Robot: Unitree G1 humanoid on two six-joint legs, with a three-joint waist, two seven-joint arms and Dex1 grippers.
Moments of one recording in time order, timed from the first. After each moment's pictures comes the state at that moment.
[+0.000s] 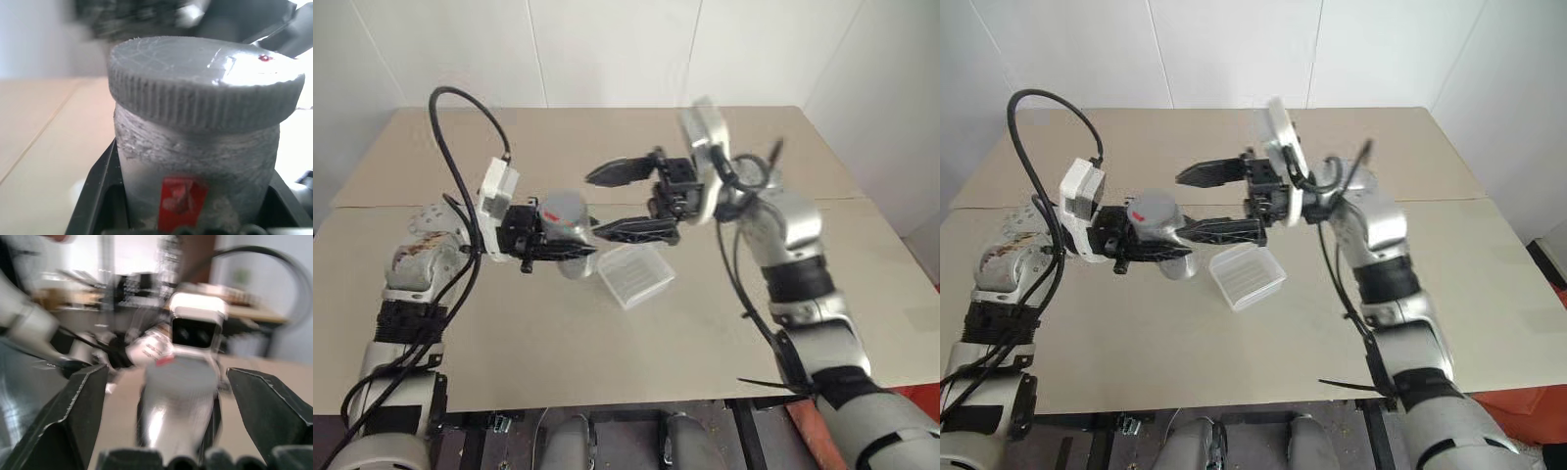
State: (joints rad) left arm -0.70 0.65 0.05 0.19 -0.58 0.35 -1.48; right arm -0.96 -0.35 0.11 0.07 0.56 0.47 1.25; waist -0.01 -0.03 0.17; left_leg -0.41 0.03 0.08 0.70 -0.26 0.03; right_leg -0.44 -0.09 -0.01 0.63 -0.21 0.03
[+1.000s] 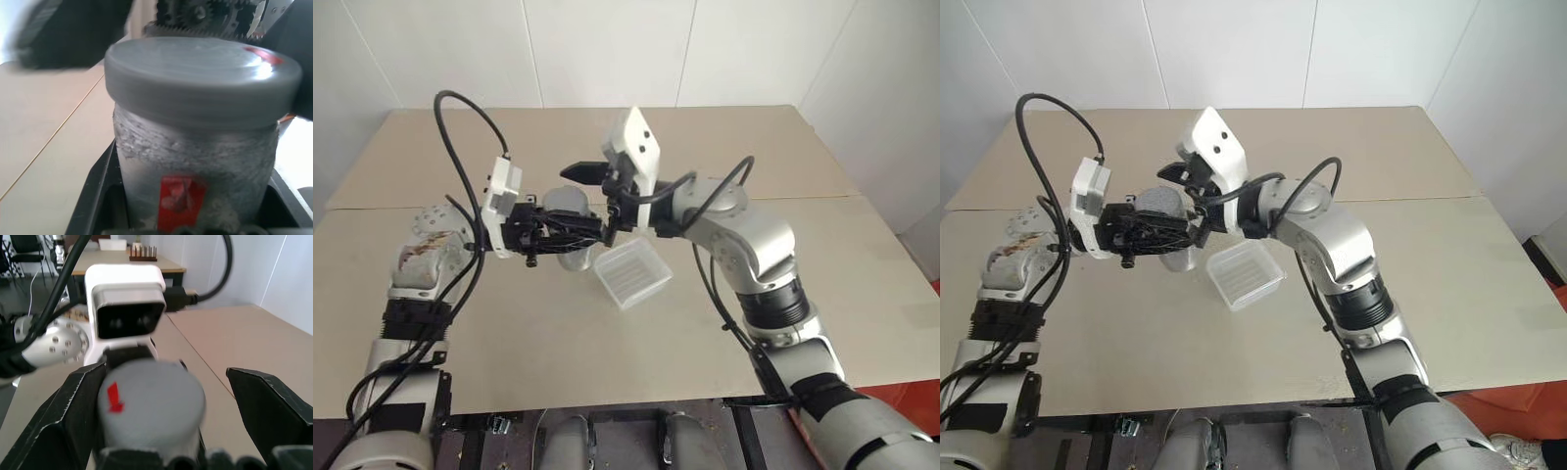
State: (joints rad) left arm -0.70 0.64 0.04 0.21 -0.55 0.35 -1.42; right arm -0.97 -0.24 0.23 -0.12 0.43 0.72 0.75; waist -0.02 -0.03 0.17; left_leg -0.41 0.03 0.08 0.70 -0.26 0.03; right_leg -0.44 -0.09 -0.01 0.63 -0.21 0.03
